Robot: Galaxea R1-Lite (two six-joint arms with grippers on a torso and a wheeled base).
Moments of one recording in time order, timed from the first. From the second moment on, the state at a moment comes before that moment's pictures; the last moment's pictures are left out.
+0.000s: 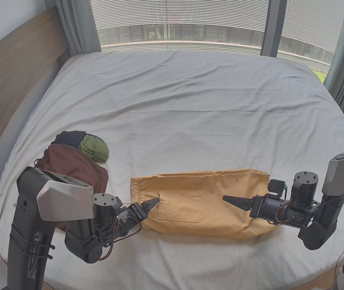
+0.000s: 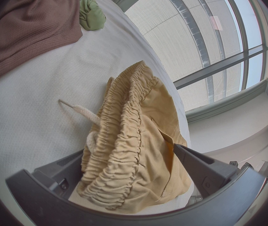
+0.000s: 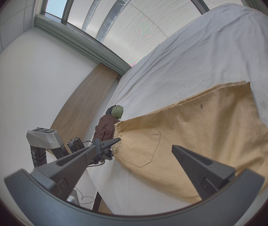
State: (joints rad) left arm -0.43 2.54 -0.62 -1.55 -0.14 -0.91; right arm 0.35 2.17 -0.34 -1.54 0.47 0.58
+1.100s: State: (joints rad) left arm -0.42 2.50 -0.58 -1.55 -0.10 -0.90; right arm 0.35 2.20 -0.34 -1.54 0.47 0.58
